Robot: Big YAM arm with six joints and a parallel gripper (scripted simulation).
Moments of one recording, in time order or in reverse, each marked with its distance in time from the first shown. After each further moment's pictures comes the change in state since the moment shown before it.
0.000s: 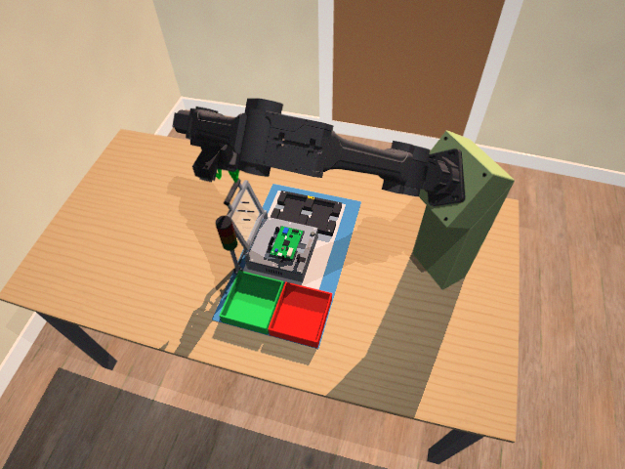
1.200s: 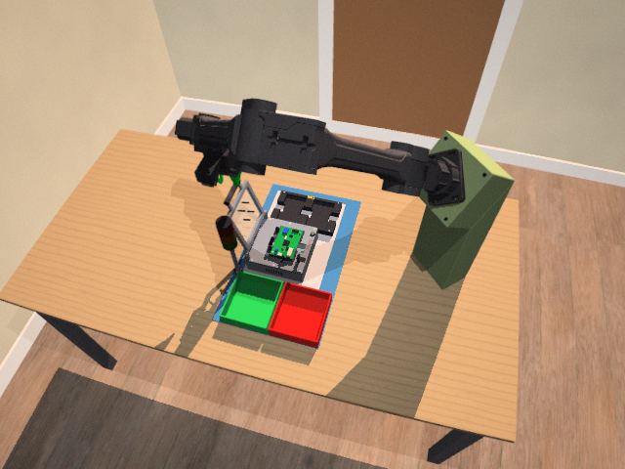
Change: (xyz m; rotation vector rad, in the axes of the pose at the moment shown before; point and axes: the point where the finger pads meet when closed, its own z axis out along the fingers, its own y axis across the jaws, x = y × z) arm 0.002 -0.001 0.022 0.001 0.000 0.005
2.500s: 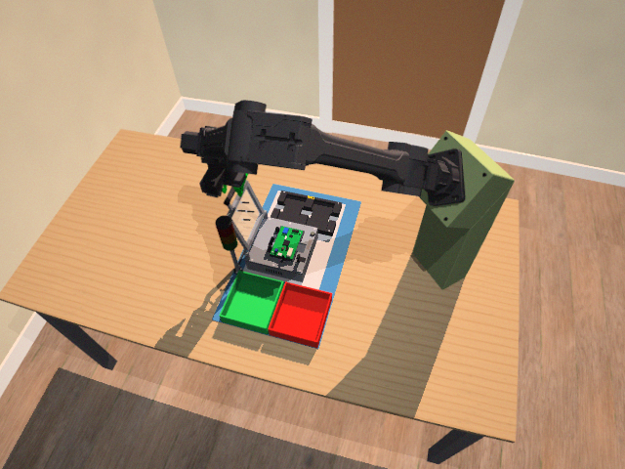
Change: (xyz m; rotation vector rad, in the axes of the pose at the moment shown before) arm 0.003 0.002 0.042 -0.001 0.001 0.003
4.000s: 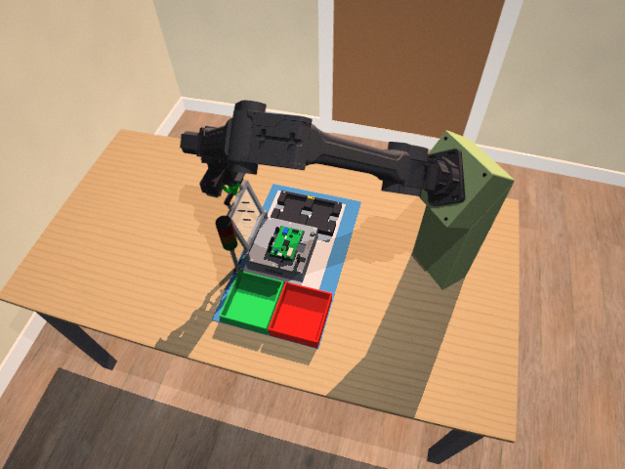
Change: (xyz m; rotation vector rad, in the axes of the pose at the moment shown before) arm 0.000 0.000 0.000 0.001 0.001 -0.001
